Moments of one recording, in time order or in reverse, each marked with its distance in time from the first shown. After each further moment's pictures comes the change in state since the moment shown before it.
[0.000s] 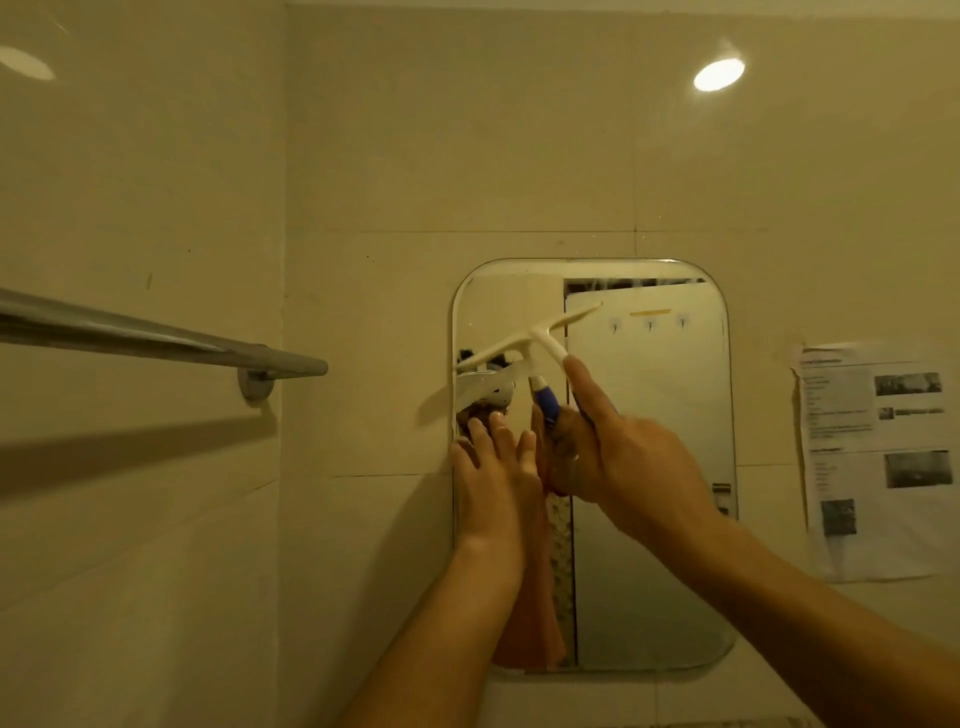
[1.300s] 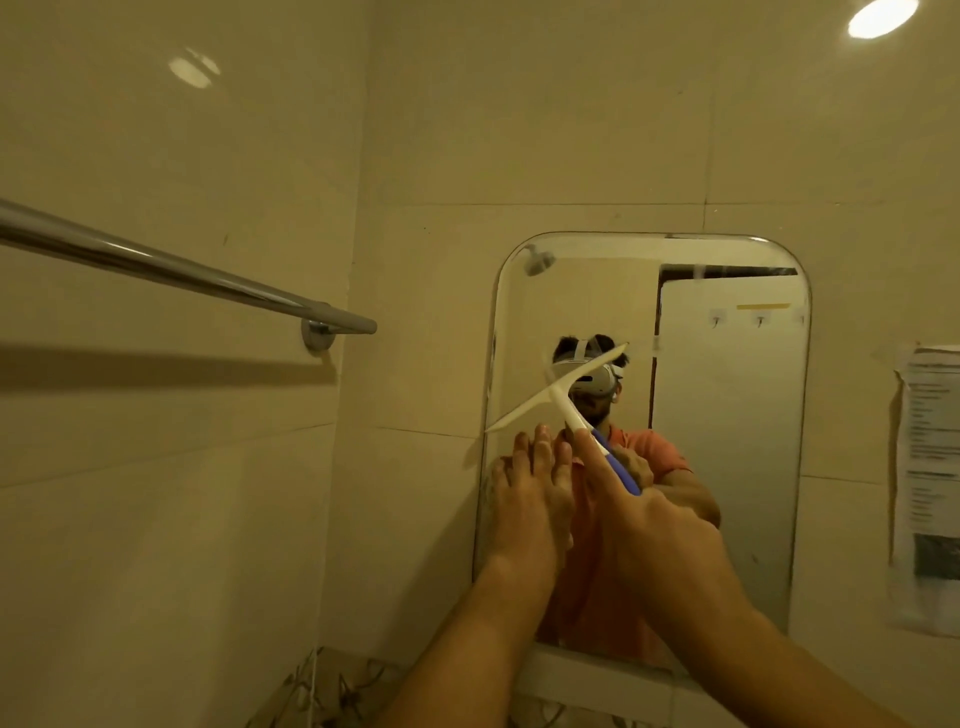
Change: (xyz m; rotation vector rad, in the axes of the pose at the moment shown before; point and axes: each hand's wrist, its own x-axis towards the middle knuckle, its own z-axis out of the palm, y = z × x) left_hand -0.032 0.035 0.029 -0.172 -0.071 -0.106; right_hand -0.057 0.012 0.008 -0.089 -0.355 -0.030
